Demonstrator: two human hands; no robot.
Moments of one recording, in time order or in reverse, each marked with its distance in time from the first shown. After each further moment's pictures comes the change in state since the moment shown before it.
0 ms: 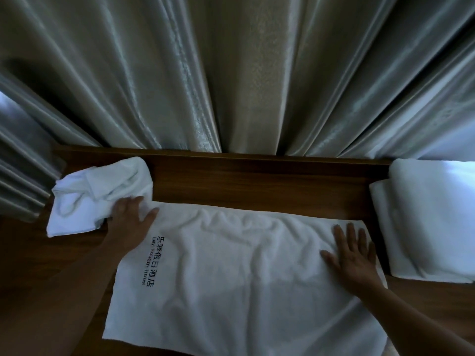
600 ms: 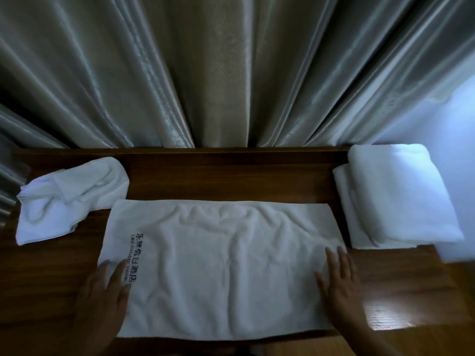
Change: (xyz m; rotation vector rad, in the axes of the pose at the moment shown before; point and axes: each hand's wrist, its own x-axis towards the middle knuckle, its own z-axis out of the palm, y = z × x) left_hand -0.170 -0.038 0.033 0.265 0.042 0.212; right_hand -0.120 0.013 0.028 0.156 0.310 0.090
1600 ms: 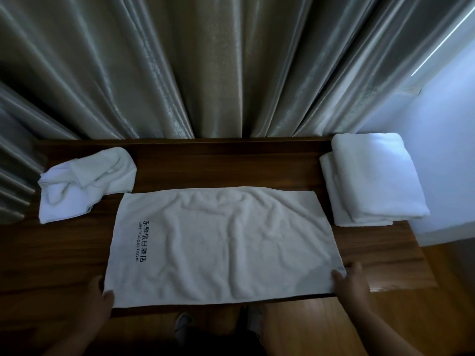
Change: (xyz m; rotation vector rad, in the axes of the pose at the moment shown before) left_hand -0.052 -0.009 -0.038 -0.457 -0.323 -0.619; right_hand -0.043 0.028 -0.043 0.405 -0.108 0.682
